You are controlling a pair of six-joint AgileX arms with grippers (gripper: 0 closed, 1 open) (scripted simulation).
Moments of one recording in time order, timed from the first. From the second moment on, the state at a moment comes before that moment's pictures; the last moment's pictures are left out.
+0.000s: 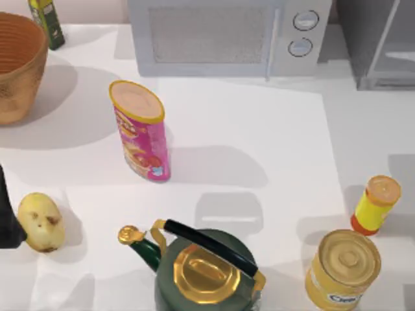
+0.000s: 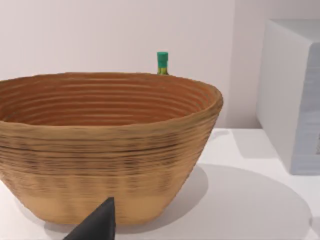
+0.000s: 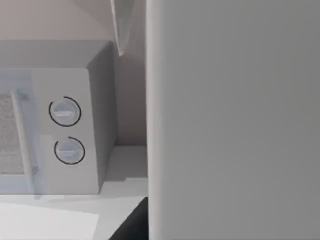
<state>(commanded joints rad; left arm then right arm) 0.00 0.00 0.00 0.00 0.00 0.00 0.07 0.12 0.08 0.05 0.06 0.01</state>
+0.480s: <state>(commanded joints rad) 0.00 0.00 0.00 0.00 0.00 0.00 0.00 0.00 0.00 0.00 0.00 0.00</state>
